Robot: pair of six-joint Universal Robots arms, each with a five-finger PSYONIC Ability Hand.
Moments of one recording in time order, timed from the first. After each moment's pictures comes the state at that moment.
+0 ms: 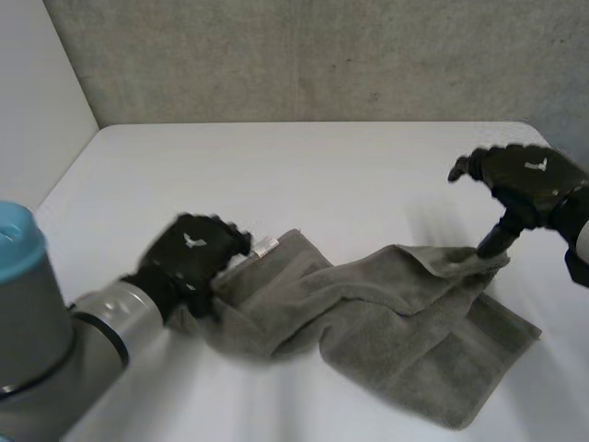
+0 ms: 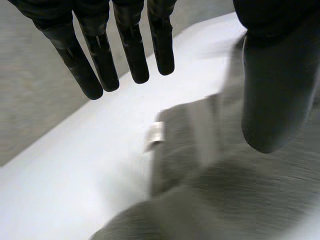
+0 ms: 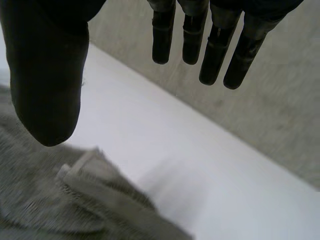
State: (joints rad) left arm 4.25 -1.69 -1.81 3.19 -1.39 3.49; right arm 1.62 -1.56 1.66 0.16 1.08 2.81; left_hand 0.55 0.54 0.54 0.56 0.53; right_hand 0.39 0.39 0.40 0.37 0.16
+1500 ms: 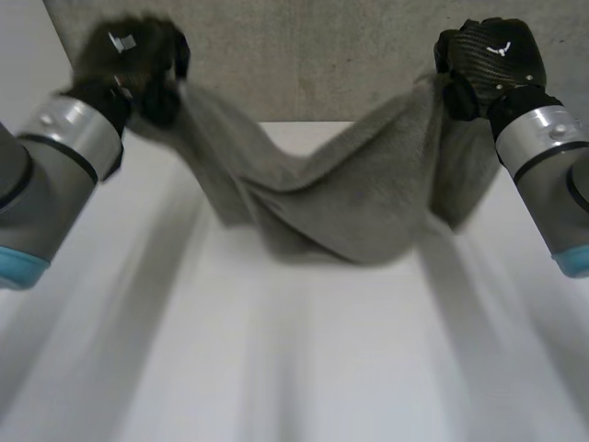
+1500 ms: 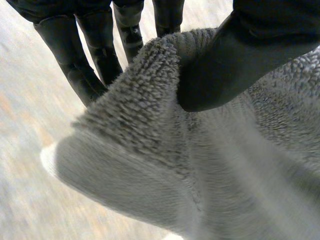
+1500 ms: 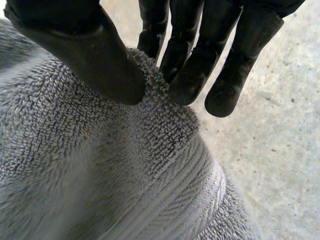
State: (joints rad) left arm 4.34 -1.76 -1.34 3.34 -1.44 3.31; right arm 1.87 -1.30 1.41 -0.39 1.37 2.93; left_hand 1.40 0.57 1.54 1.50 1.47; right_hand 1.32 1.31 1.32 1.34 1.15
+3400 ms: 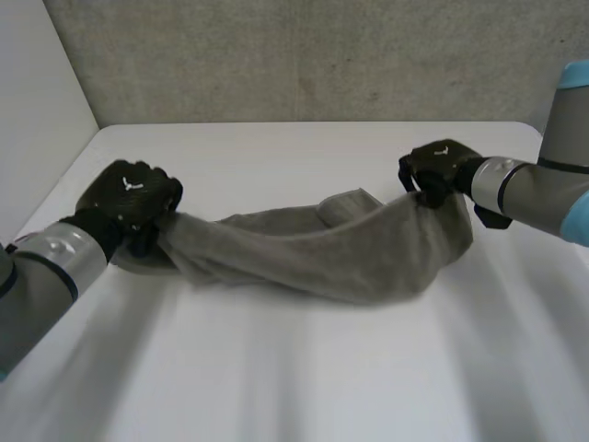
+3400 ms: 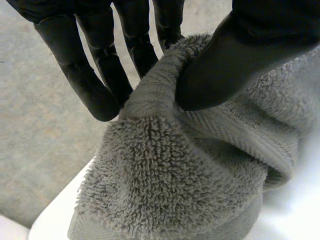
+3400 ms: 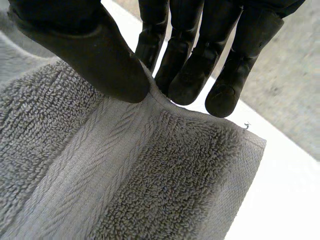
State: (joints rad) left arm 4.48 -1.69 -1.75 3.24 -1.29 3.65; right arm 1.79 -0.75 0.73 0.45 1.12 2.68; left_hand 1.39 1.48 1.54 1.51 1.48; right_hand 1.33 1.32 1.33 1.34 1.17
